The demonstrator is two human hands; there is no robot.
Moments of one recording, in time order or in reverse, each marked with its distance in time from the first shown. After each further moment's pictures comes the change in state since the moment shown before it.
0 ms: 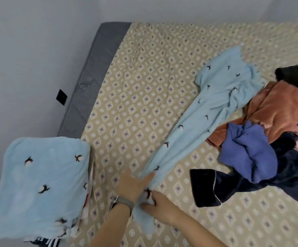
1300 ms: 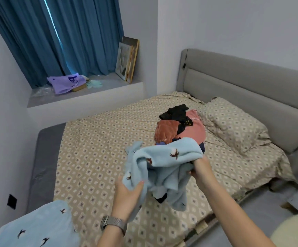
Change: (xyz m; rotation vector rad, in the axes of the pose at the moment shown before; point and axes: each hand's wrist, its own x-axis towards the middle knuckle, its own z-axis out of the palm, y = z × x) left_hand -0.337 -0.035 -0.079 -0.160 -0.196 0.789; right_hand -0.404 -0.090 0.064 0.881 1.409 -0.268
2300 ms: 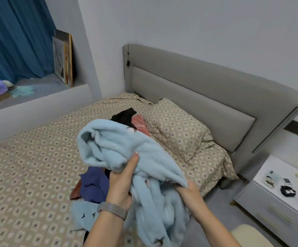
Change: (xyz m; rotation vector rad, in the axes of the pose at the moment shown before) left_hand 0.075 0.212 0.404 -0.702 -0.259 -0.073; right_hand 0.234 -0.042 -0.299 -0.346 -0.116 -0.151
